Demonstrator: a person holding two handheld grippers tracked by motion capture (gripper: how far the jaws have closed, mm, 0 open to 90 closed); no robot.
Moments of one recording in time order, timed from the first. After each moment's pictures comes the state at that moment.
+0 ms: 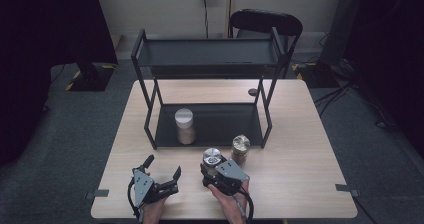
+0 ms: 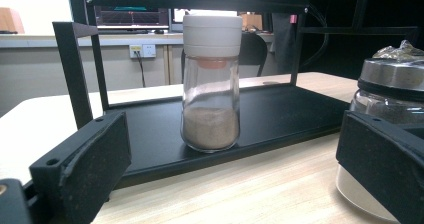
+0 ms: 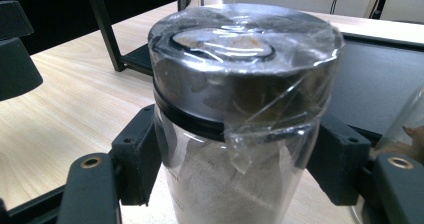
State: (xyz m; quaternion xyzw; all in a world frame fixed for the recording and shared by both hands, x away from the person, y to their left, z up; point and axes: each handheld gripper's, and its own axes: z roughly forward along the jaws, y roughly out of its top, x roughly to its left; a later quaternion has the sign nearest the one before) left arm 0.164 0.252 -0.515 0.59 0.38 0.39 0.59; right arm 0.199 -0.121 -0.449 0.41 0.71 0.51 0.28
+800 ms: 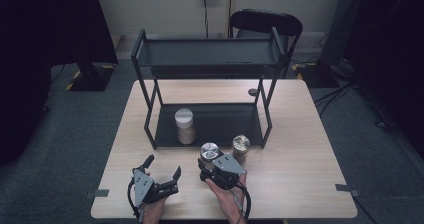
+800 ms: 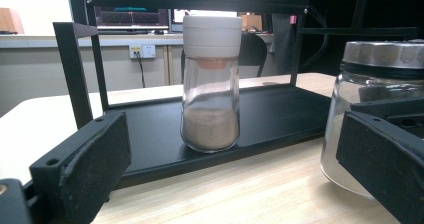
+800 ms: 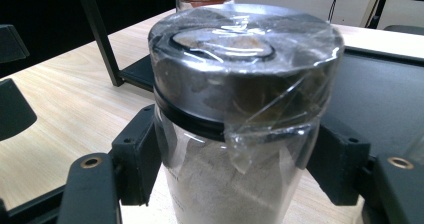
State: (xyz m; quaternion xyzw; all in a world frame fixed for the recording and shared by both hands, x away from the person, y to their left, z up) left arm 0.164 0.252 -0.515 0.59 0.38 0.39 0.59; right arm 0.209 -0.113 -0.438 0.41 0.70 0.51 0.28
